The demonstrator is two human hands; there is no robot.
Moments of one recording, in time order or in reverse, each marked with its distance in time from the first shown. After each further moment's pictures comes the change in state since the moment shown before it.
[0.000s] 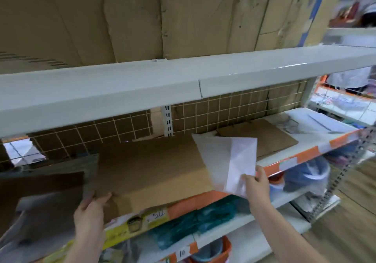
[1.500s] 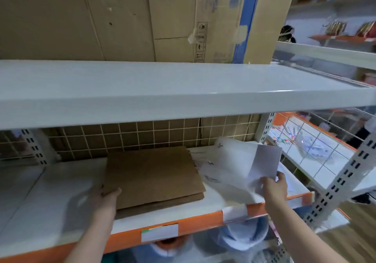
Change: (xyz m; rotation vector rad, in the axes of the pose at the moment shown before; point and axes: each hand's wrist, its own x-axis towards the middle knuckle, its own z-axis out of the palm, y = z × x) left_hand -0.147 -0.196 0.455 0.414 0.047 0.038; right_hand 0.477 -0.067 -0.309 -0.199 0.145 0.055
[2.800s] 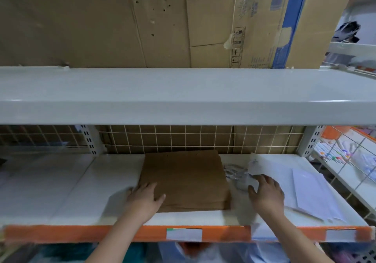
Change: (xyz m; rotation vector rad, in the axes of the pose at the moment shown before) left_hand -0.042 0.021 -0.010 1.173 -0.164 0.442; right_hand -0.021 0.009 0.070 -0.889 -0.284 -0.713
